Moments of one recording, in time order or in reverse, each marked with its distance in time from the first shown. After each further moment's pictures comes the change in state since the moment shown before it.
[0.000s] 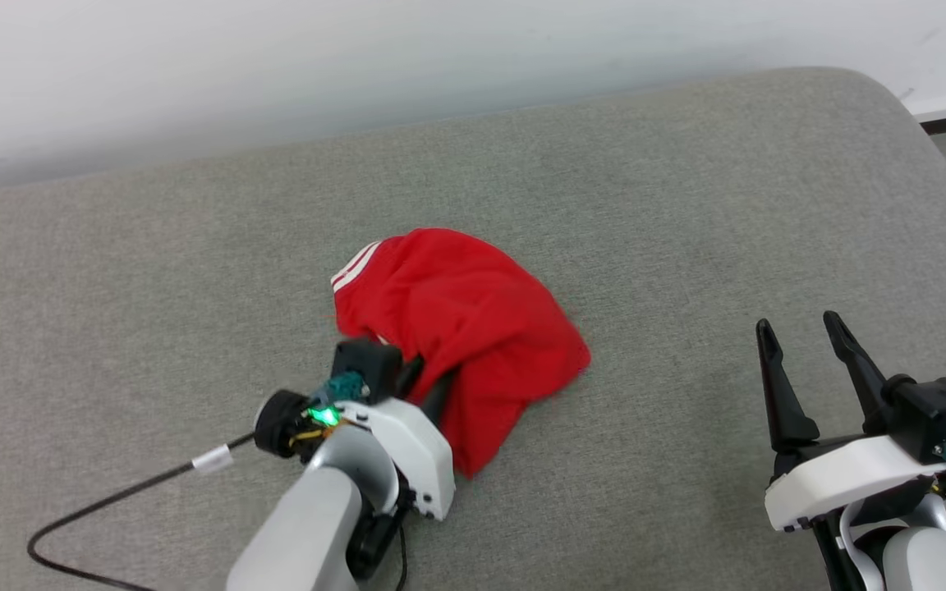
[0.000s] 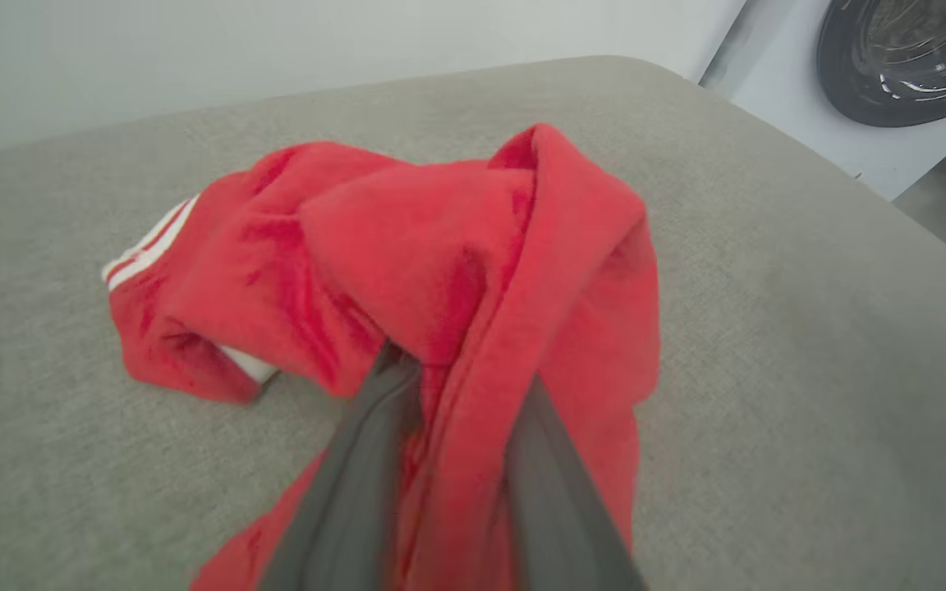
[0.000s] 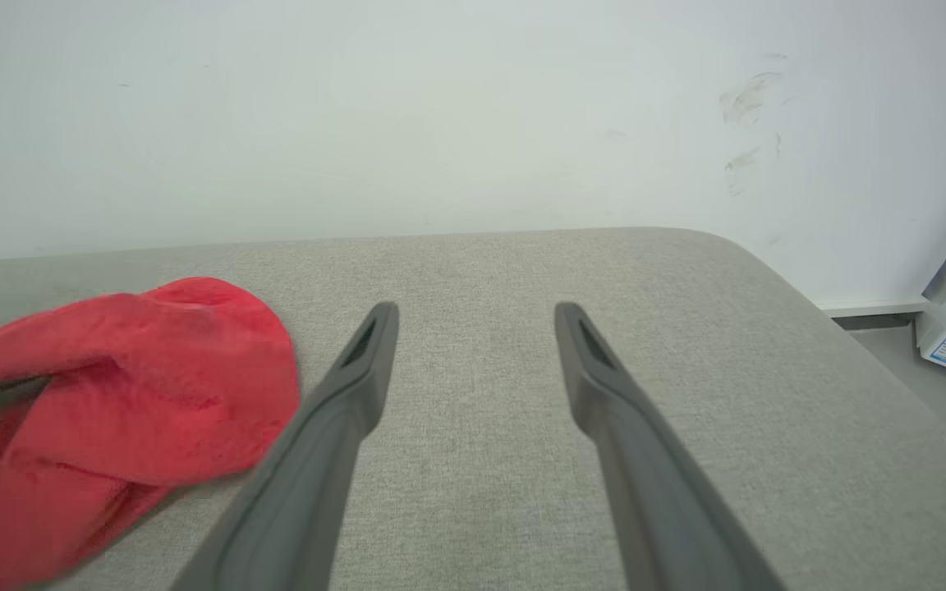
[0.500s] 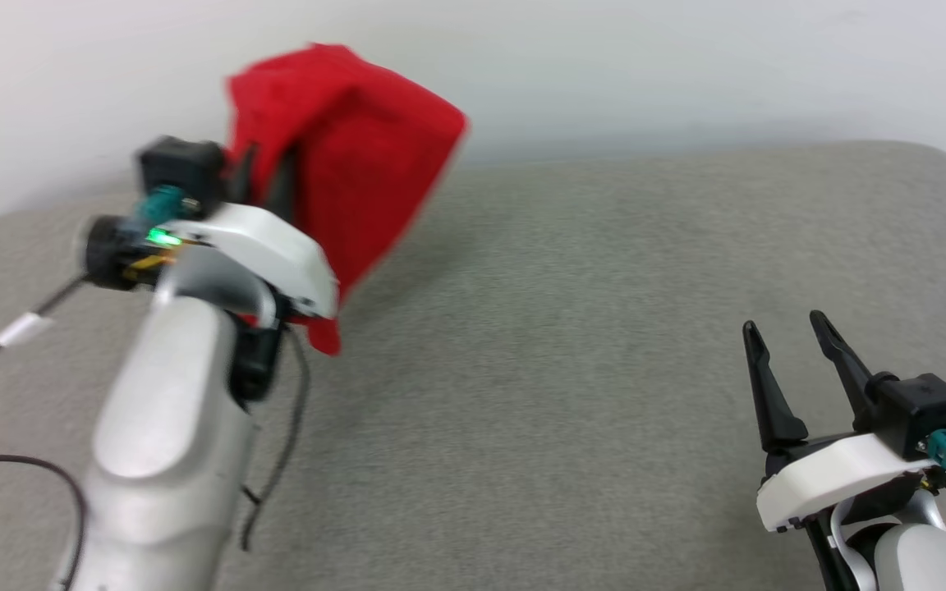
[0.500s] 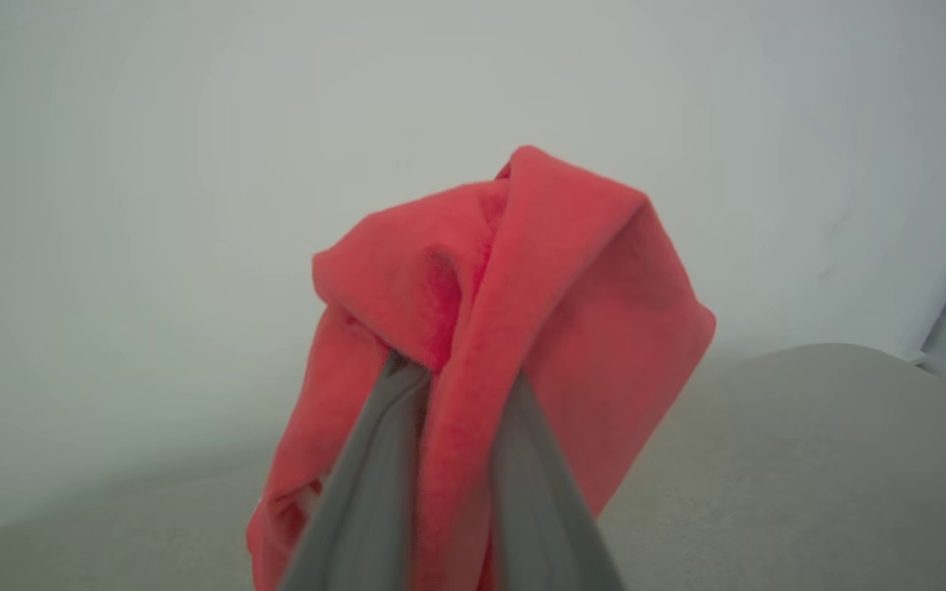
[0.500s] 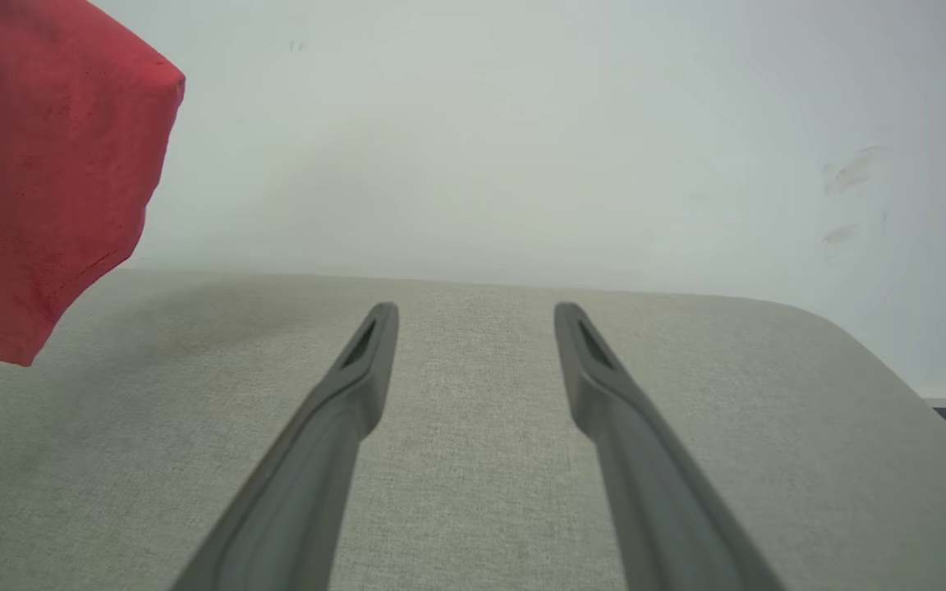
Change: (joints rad) left arm -0.252 0.142 0.200 -0.049 0.026 0.063 -0.017; right arm -0.015 0.000 0.017 0.020 -0.026 0.000 0.002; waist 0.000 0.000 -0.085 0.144
